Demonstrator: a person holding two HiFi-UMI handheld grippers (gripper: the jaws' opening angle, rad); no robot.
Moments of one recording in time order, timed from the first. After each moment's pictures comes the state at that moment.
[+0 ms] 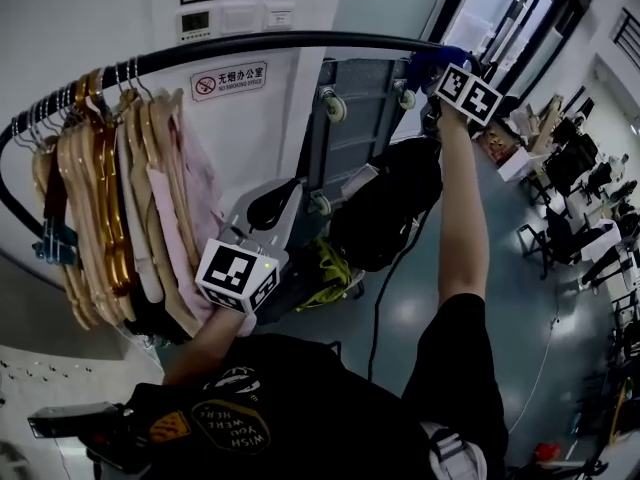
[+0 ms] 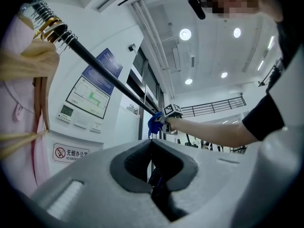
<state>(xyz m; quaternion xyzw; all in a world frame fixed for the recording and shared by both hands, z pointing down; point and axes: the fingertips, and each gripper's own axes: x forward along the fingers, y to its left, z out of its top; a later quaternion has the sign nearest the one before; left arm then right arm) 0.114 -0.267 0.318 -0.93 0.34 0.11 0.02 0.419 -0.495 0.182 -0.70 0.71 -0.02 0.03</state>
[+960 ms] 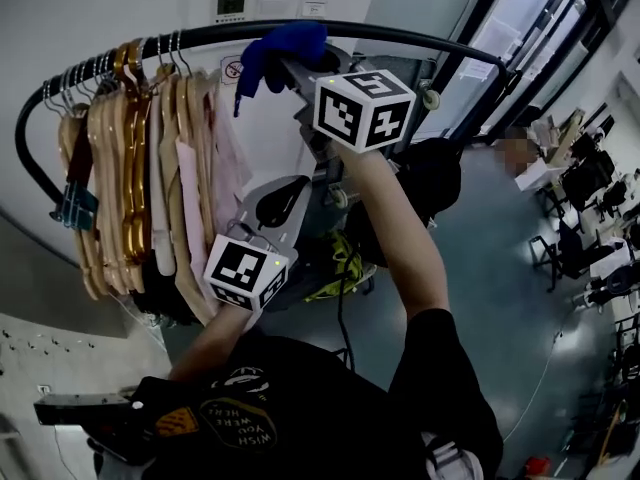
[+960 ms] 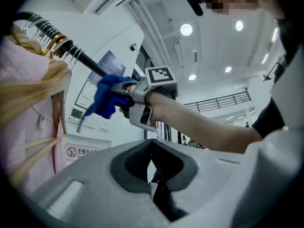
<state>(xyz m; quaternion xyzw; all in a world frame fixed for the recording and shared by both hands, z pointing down) 0.084 -0.249 0.326 -0.92 0.38 0.09 0.02 0.027 -0.389 0.182 -0.36 0.93 0.05 0.04</state>
